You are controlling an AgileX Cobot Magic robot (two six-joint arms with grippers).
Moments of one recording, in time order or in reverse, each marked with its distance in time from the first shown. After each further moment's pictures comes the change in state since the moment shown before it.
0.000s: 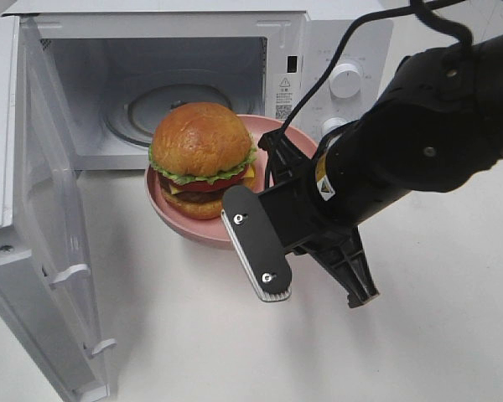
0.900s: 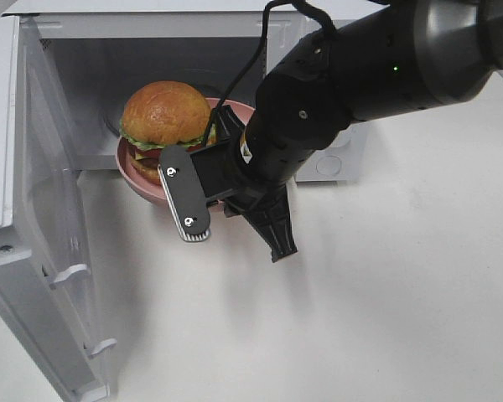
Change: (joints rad) left arm 0.000 0.000 0.000 0.000 0.000 0.000; right arm 0.001 0.247 -0.311 -0.007 0.046 0.081
